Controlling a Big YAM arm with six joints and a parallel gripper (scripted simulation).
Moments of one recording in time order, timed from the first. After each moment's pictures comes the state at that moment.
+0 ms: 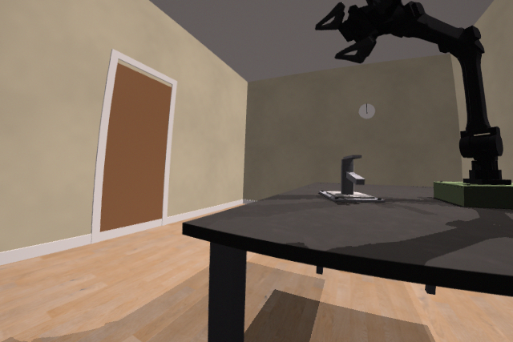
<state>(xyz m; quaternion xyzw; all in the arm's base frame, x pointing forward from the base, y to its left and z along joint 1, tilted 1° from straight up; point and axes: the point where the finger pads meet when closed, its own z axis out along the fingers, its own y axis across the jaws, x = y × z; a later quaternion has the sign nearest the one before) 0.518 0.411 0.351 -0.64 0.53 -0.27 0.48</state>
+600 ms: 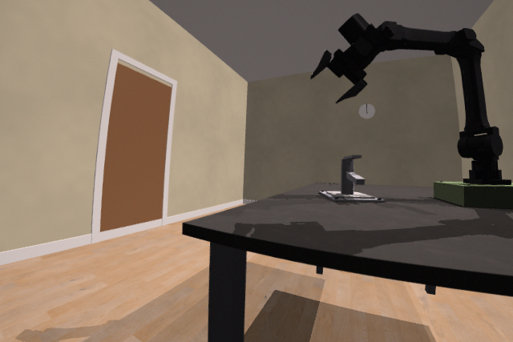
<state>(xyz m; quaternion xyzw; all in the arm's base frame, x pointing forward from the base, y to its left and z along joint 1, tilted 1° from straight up) 0.533 0.319 0.270 -0.72 0.56 -0.24 0.32</state>
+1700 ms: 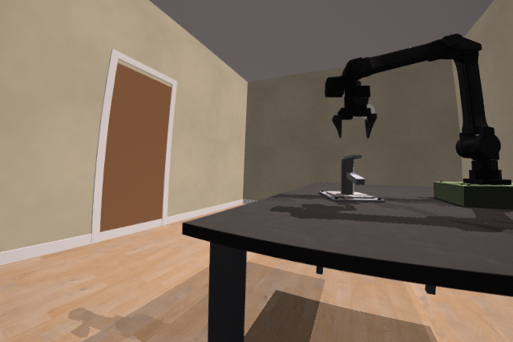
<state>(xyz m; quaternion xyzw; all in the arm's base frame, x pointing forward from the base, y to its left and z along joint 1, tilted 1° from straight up) 0.449 0.100 0.171 -0.78 0.63 -0.01 0.01</state>
